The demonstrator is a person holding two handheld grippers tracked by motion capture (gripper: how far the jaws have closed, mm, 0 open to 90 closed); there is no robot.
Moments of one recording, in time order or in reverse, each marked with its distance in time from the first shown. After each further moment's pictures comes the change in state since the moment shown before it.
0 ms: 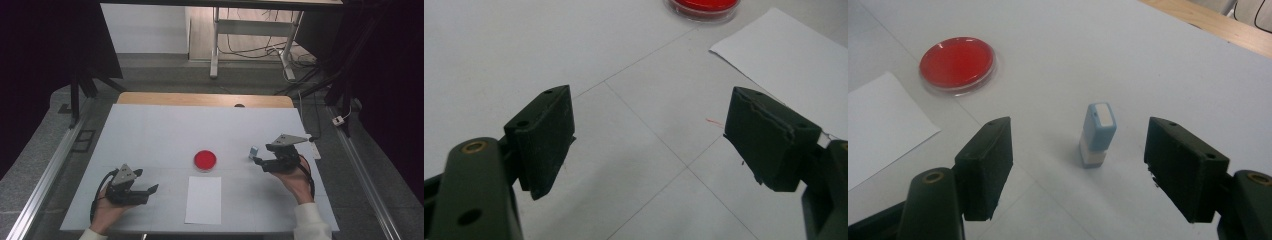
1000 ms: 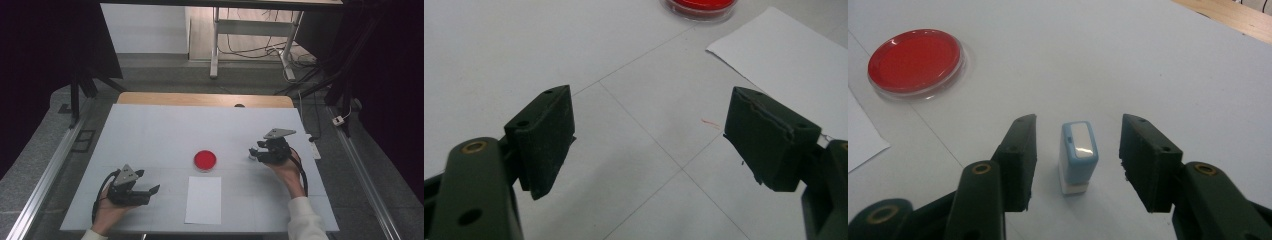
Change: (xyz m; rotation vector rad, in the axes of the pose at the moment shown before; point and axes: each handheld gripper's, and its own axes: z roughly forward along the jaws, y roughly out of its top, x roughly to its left) left arm -0.004 0.000 0.003 0.002 0.000 -0.001; right arm -0.018 0.003 0.039 0.042 0.008 0.007
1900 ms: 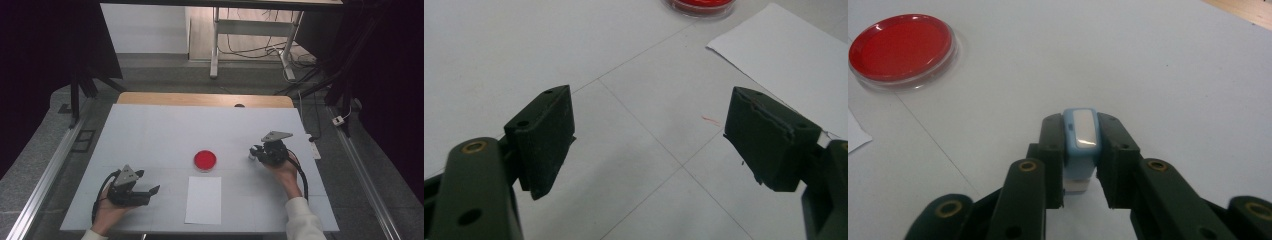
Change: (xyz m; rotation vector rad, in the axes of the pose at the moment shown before) left arm -0.001 -0.001 0.000 0.007 0.002 0.005; right arm 0.003 -0.009 0.011 0.010 -0.019 -0.020
